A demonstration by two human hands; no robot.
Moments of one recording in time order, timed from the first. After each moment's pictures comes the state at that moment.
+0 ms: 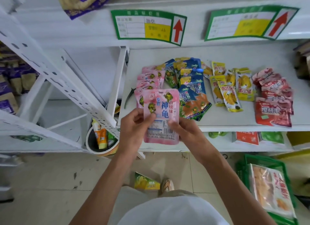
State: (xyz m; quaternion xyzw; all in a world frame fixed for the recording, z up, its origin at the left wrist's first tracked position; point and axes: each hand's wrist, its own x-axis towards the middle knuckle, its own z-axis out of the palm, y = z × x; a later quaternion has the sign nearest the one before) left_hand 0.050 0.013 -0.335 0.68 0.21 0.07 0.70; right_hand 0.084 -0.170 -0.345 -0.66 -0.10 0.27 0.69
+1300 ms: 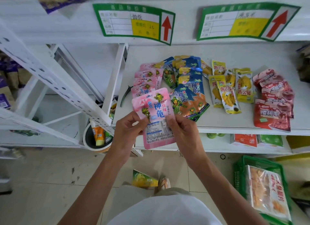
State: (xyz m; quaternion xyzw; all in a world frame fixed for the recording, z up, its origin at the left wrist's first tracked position) left_hand 0.047 0.014 -0.356 0.67 0.19 0.04 0.72; right_hand 0.085 -0.165 -0.361 -0.73 -0.07 0.11 0.67
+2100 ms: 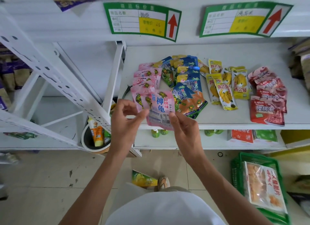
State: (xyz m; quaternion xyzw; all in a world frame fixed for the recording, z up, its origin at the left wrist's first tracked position) left_hand 0.050 0.025 -0.346 0.76 0.16 0.17 0.61; right_hand 0.072 -0.162 -0.364 -0.75 -0.09 0.03 0.65
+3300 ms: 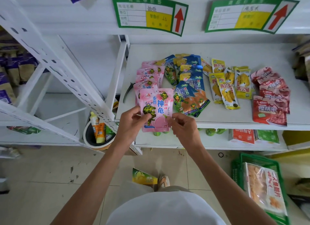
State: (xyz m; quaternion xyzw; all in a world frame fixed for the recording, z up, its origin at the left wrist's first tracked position) left_hand 0.055 0.034 -0.377 0.76 0.14 0.03 0.64; right_hand 0.094 -0.165 -0.408 -0.75 -0.02 0.12 0.65
